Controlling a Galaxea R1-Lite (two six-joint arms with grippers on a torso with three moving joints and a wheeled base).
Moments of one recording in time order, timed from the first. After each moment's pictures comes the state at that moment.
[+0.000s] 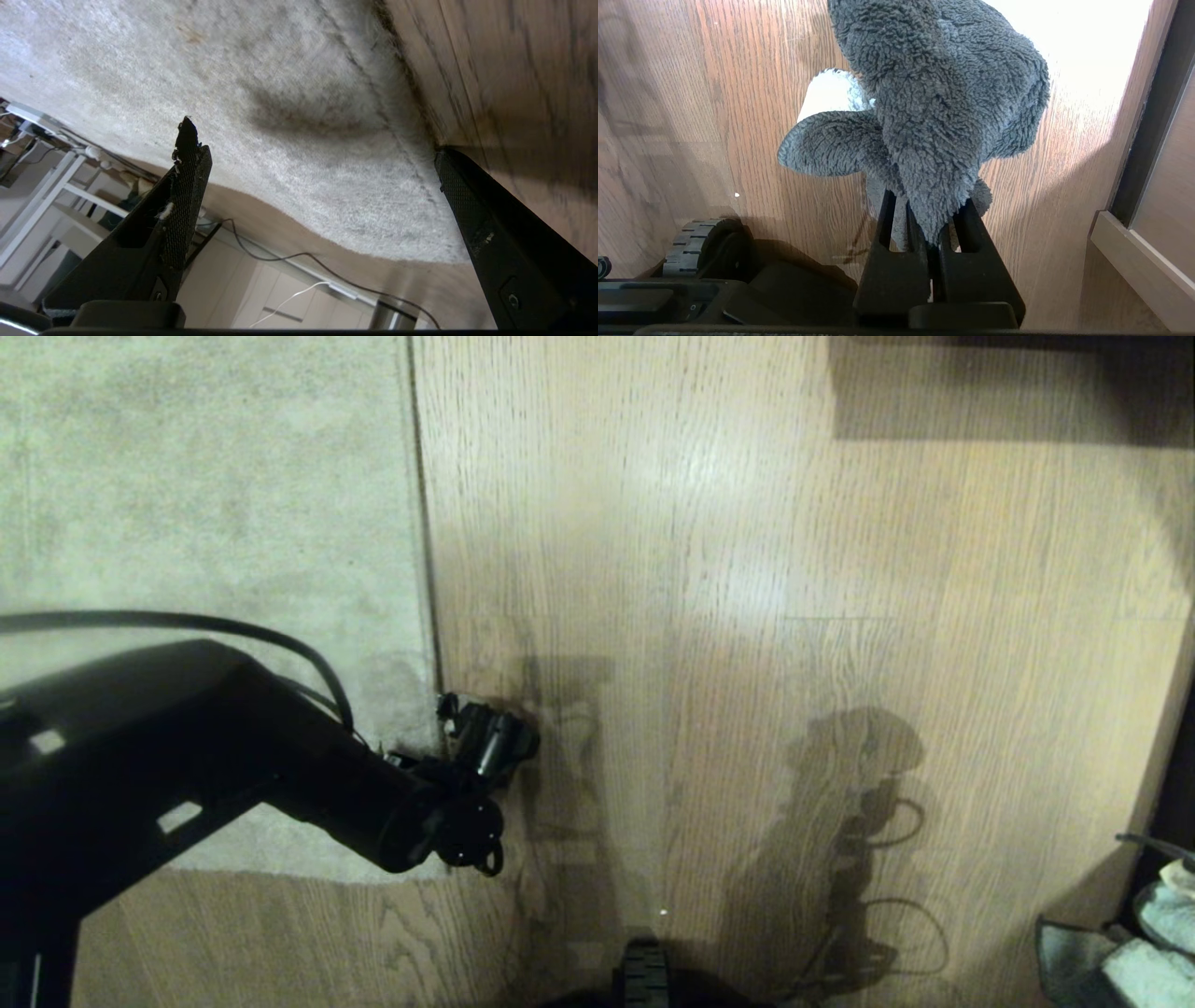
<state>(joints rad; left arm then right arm) -0.52 2.15 -0.99 -0.31 1.03 0.00 0.00 0.00 0.00 -0.02 0.01 0.02</state>
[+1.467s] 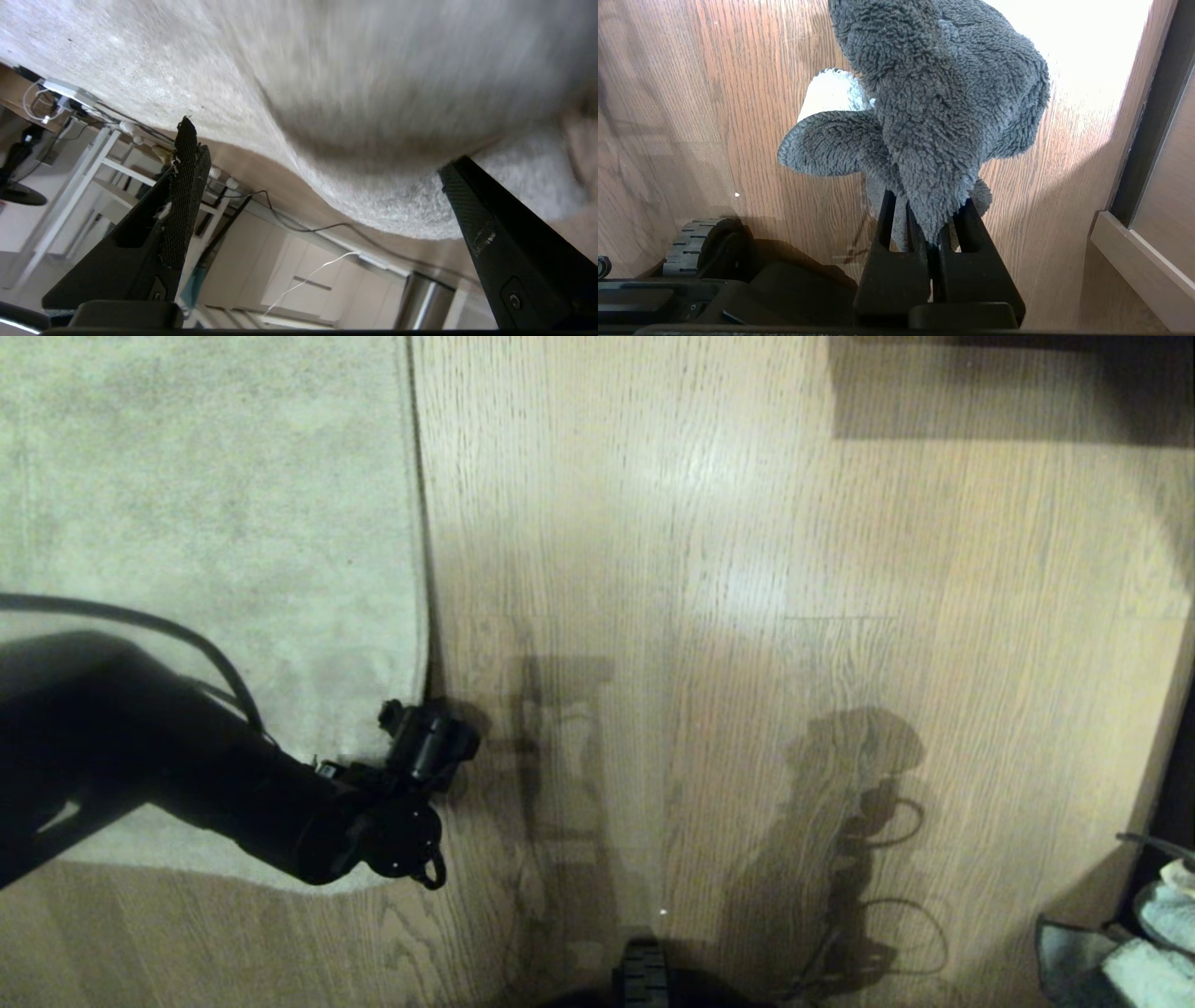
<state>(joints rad) -0.41 2.03 -0.84 -0.32 1.02 0.09 0.00 0.00 0.00 -0.02 0.01 0.02</state>
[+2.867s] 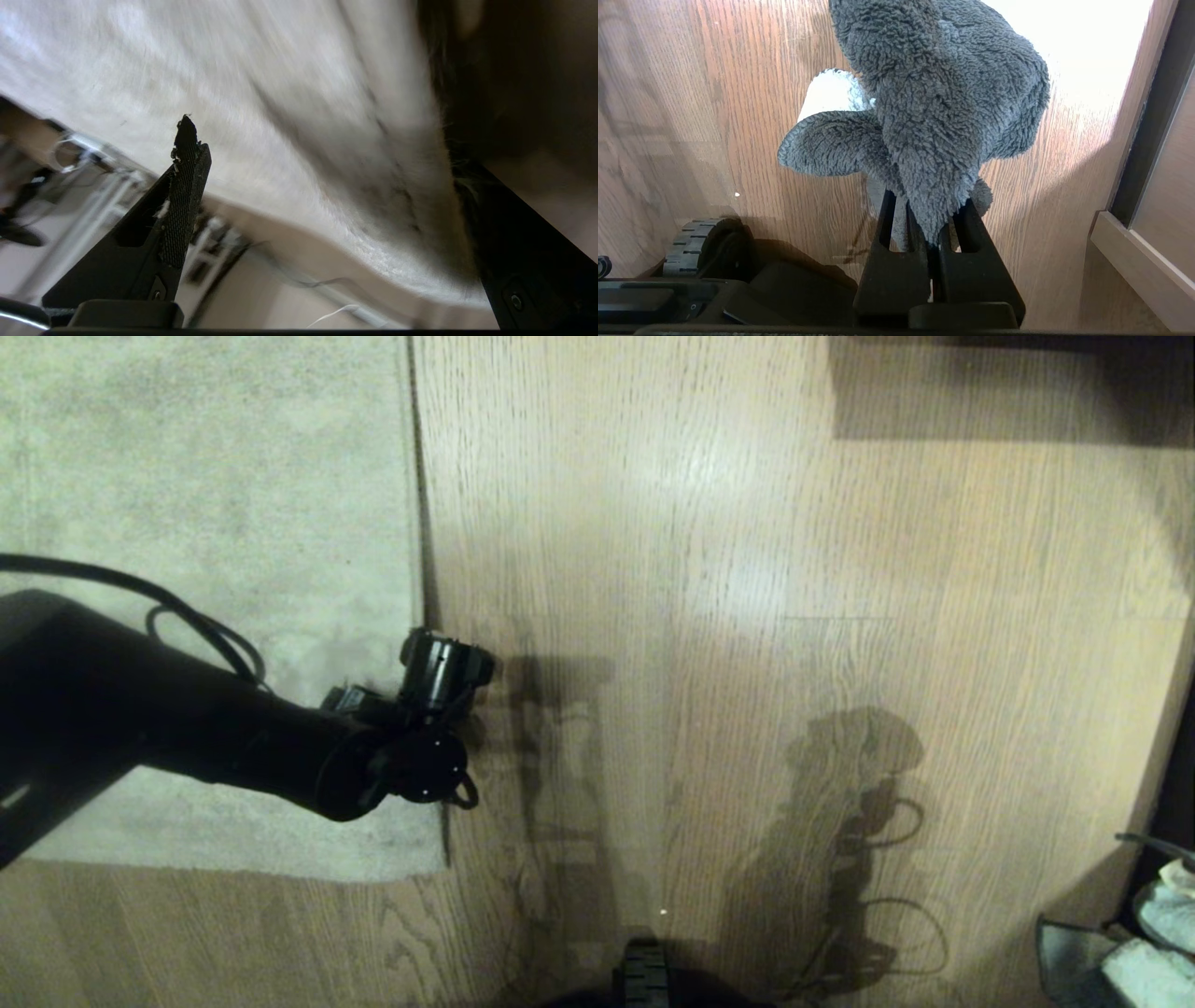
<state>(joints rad) -0.44 2.01 -1.04 -0.33 1.02 0.24 0.00 0.00 0.00 -0.02 0.01 0.02</state>
